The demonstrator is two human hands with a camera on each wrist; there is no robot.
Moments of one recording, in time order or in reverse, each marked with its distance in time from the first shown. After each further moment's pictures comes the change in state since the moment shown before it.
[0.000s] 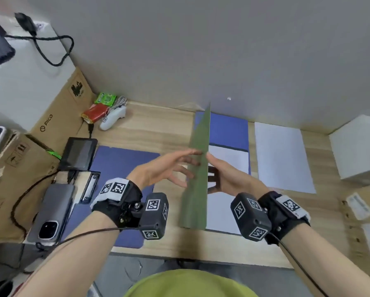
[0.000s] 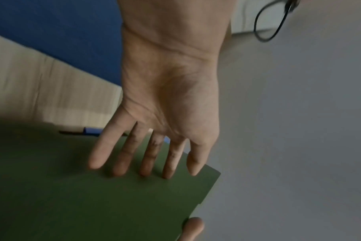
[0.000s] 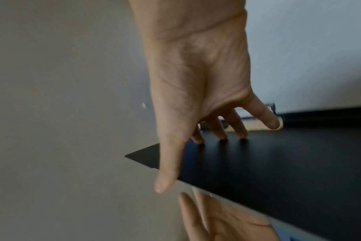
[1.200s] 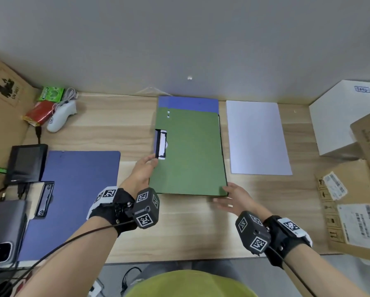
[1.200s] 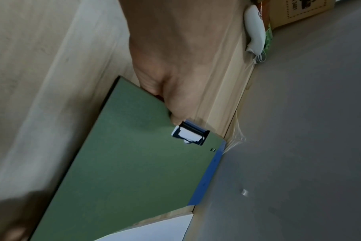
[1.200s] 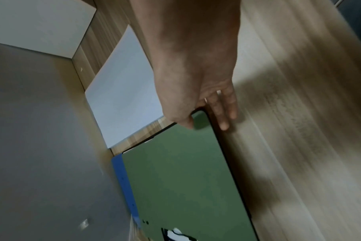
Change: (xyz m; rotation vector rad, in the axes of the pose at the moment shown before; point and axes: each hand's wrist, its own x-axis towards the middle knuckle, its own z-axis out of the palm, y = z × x) left_hand 0.137 -0.080 0.020 -0.169 0.635 -0.239; right_hand -0.022 0.119 -0.152 0.315 0.518 0.266
